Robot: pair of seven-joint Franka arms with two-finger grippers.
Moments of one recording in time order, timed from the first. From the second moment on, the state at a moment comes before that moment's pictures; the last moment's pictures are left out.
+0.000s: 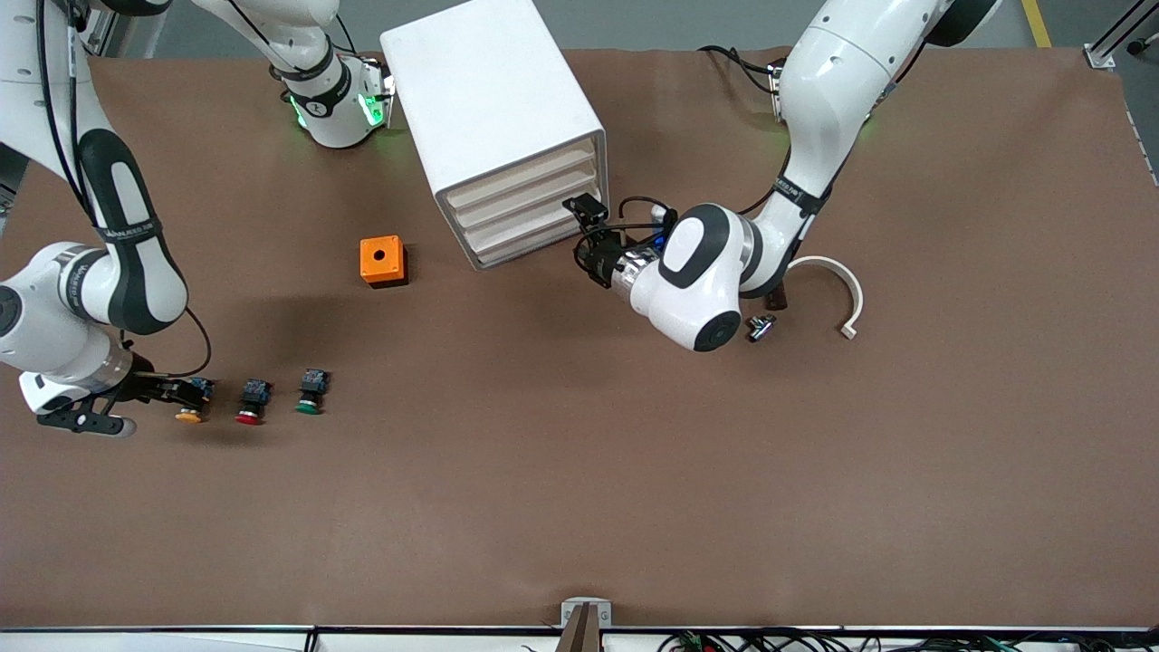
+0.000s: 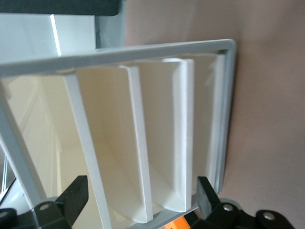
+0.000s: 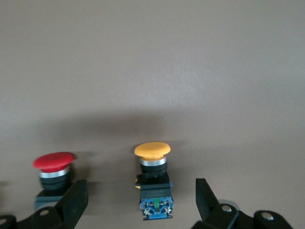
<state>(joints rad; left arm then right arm) -0.48 0.68 -0.20 -1.56 -0.94 1.71 -2.36 -0.21 0.54 -0.07 -1.87 0.00 2.50 -0.12</state>
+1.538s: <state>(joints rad) -0.57 0.72 -0.20 -1.51 -1.04 1.60 -2.42 -0.23 0.62 -0.07 -1.87 0.00 2.50 -0.19</state>
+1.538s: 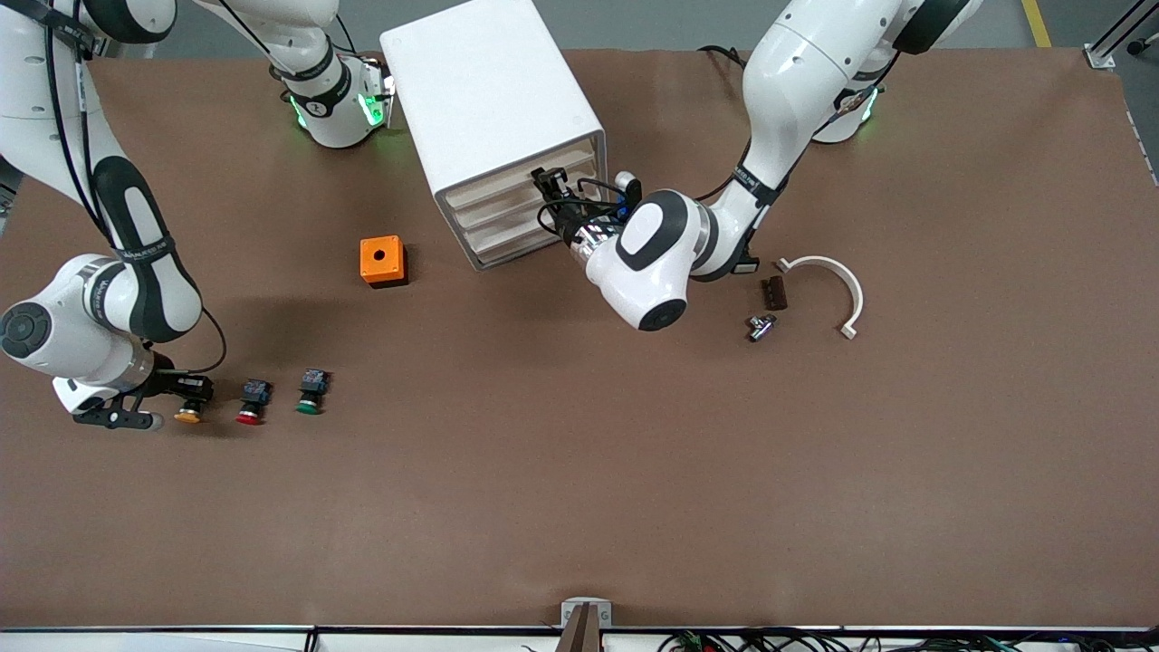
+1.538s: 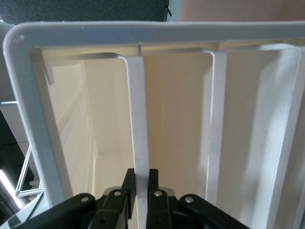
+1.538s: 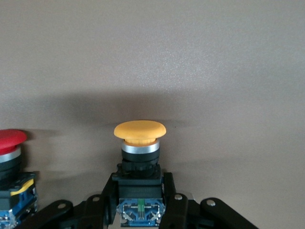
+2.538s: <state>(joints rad) -0.35 0.73 -0.17 -1.41 -1.00 1.66 -2.31 0.16 0.10 -0.03 -1.75 0.12 1.71 0.68</state>
